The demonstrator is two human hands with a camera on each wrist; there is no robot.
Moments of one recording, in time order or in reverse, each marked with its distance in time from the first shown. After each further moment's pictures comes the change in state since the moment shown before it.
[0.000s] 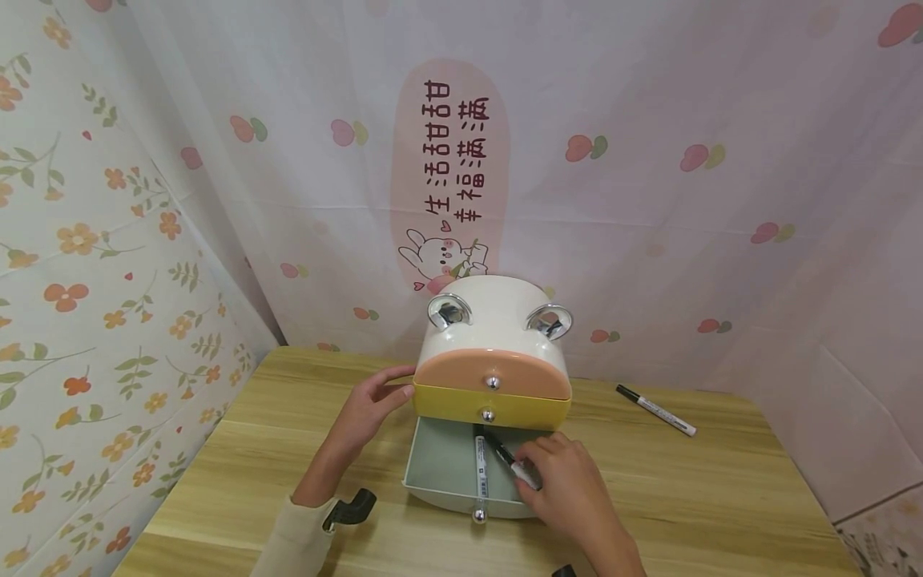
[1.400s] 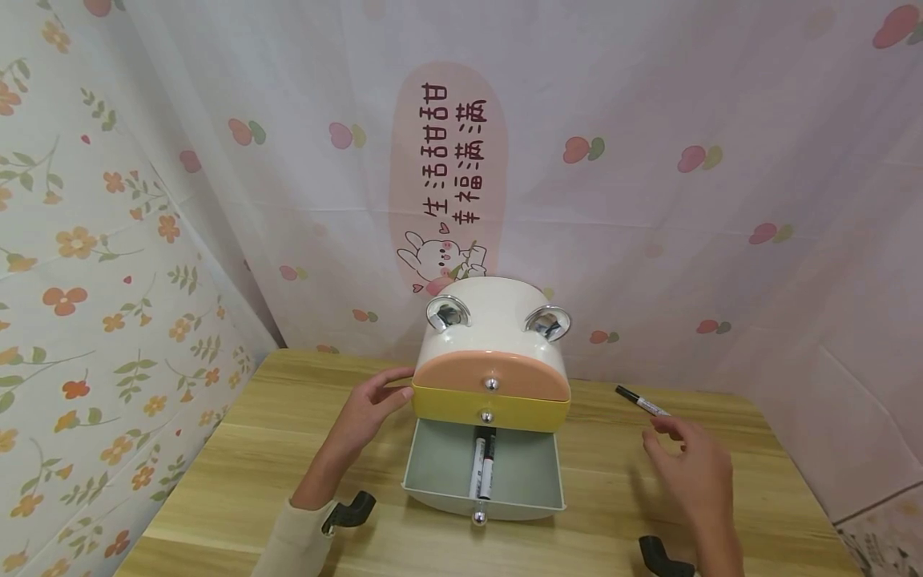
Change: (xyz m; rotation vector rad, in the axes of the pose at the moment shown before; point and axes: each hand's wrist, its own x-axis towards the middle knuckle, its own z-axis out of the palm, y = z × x) left_hand -0.001 0.000 0.000 0.008 0.007 0.018; right_hand -0.038 0.154 -0.030 0.117 0.370 0.412
